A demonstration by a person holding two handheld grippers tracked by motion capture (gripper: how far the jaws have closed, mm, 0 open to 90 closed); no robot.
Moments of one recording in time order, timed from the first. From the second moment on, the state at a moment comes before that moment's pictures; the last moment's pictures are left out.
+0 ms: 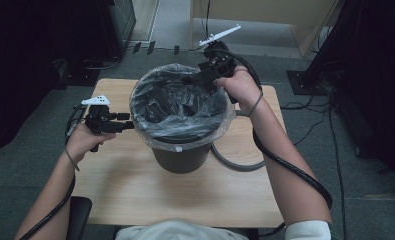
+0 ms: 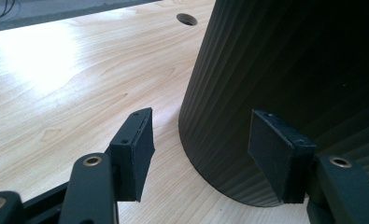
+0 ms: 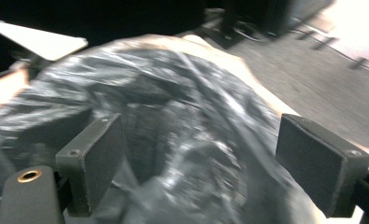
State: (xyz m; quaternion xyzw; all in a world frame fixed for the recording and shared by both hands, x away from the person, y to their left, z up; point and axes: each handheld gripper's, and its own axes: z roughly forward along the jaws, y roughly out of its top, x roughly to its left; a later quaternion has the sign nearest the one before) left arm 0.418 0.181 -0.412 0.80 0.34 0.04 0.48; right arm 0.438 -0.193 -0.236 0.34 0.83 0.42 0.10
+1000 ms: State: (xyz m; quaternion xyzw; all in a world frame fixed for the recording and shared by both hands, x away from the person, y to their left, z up) left arm 0.417 0.179 -0.414 0.81 0.34 0.04 0.48; right arm 0.418 -0.273 -0.241 0.38 0.82 0.41 0.10
